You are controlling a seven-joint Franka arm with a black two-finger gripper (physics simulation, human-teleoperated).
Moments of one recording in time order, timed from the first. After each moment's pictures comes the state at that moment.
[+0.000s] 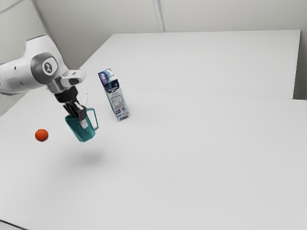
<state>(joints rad) 0.25 -0.06 -0.05 -2.07 -0.15 1.87 0.60</state>
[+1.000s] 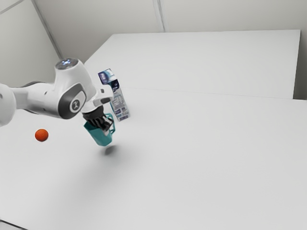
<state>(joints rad) 0.17 -0.10 -0.15 -2.33 0.06 2.36 0.12</state>
